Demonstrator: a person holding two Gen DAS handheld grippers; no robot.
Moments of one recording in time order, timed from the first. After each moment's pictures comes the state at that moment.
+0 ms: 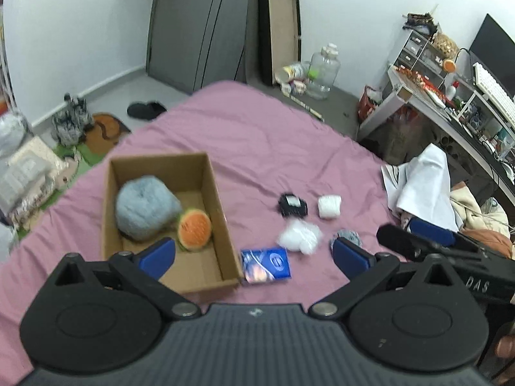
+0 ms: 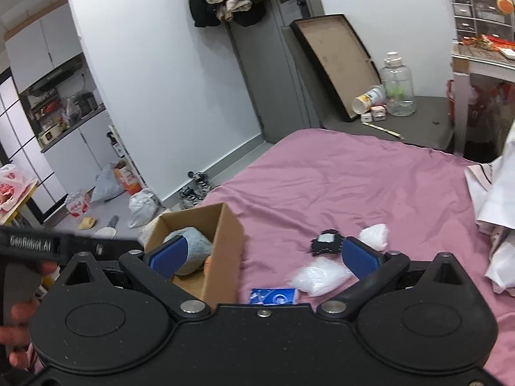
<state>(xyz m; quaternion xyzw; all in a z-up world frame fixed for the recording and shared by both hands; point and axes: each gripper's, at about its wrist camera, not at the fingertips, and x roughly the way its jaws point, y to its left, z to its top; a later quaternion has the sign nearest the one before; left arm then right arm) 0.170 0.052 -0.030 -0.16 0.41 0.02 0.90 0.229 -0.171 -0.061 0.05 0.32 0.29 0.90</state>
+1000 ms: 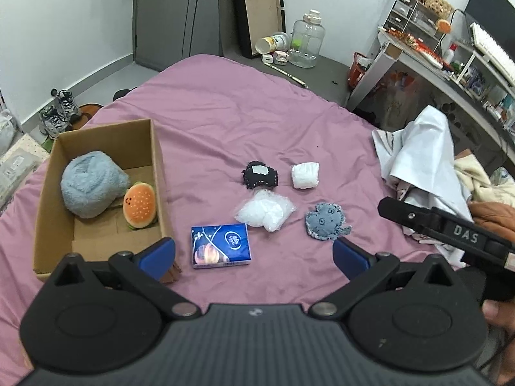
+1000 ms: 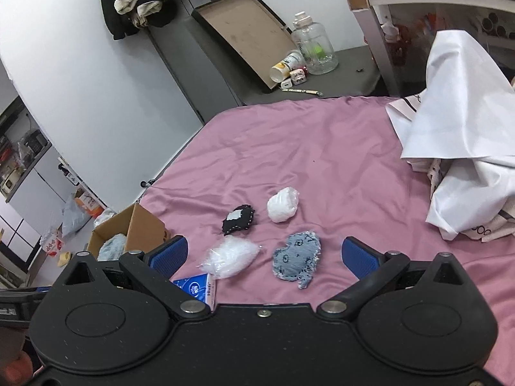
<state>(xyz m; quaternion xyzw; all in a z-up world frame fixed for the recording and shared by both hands) 0.202 -0.032 -0.072 -0.13 0.43 0.03 0.89 0.265 -0.264 -0.121 0.13 0.38 0.19 0.89</state>
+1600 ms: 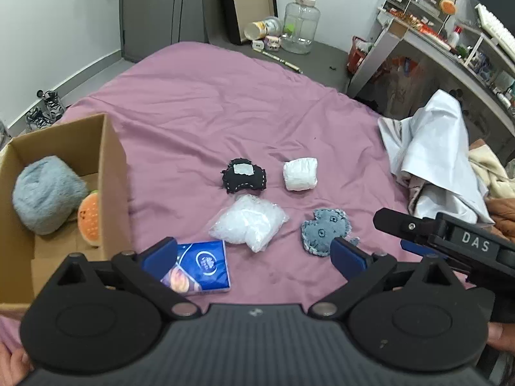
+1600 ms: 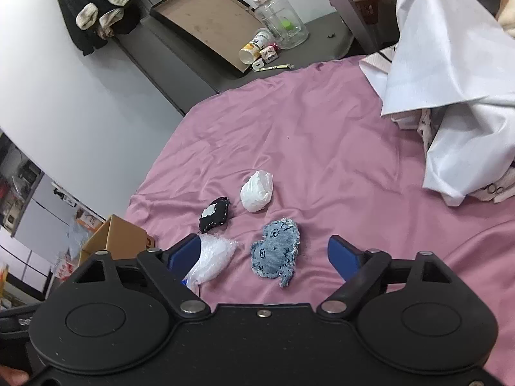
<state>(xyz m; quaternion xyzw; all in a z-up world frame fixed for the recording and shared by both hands) 0.262 -0.056 -0.119 -0.11 0.45 0.02 0.89 0.299 -0.284 -0.165 0.21 0.42 0.17 0.87</state>
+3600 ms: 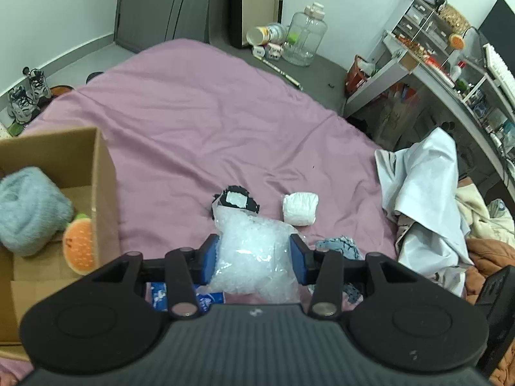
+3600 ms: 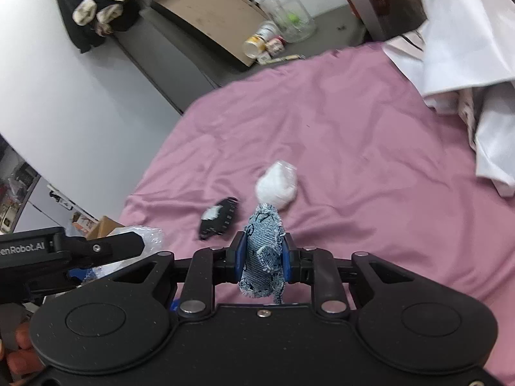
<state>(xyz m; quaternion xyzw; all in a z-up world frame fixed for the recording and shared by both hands) 0.292 -0.012 -0.108 -0.19 0.44 -0.01 0.88 0.315 -0.238 -0.191 0.20 0.40 0.18 0.87</state>
